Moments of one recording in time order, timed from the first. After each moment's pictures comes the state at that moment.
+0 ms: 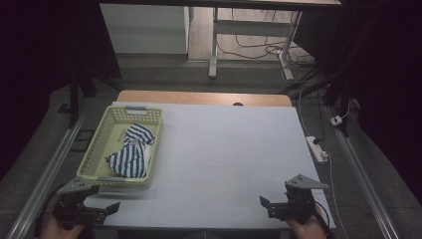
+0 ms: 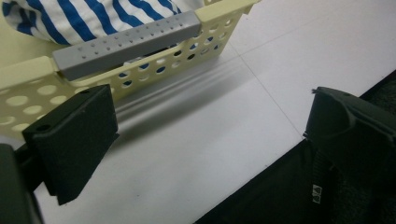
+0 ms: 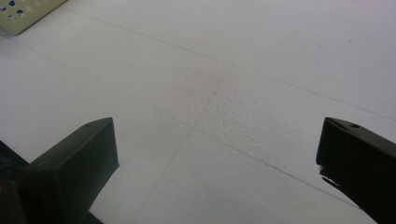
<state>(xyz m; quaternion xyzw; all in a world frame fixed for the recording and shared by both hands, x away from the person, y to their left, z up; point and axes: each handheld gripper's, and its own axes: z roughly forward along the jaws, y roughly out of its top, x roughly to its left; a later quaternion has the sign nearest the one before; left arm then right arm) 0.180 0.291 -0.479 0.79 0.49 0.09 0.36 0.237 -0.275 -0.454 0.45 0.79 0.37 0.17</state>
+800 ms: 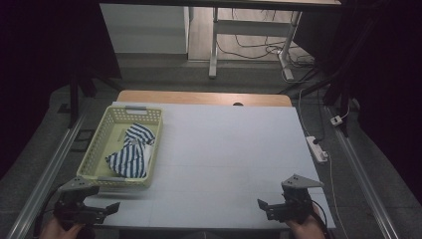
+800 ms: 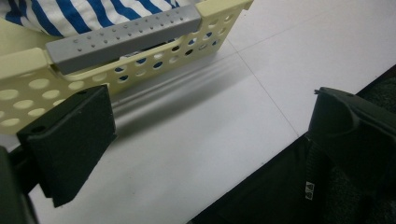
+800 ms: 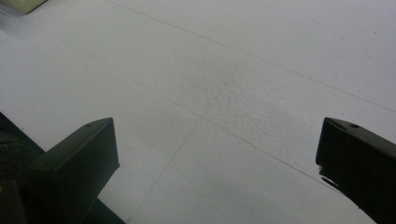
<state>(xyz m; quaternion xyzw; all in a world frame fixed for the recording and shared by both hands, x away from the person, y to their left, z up) 0.183 0.293 -0.480 0.78 0.50 0.08 0.36 0.239 -0.270 -0.457 0.43 0.82 0.36 0.15</state>
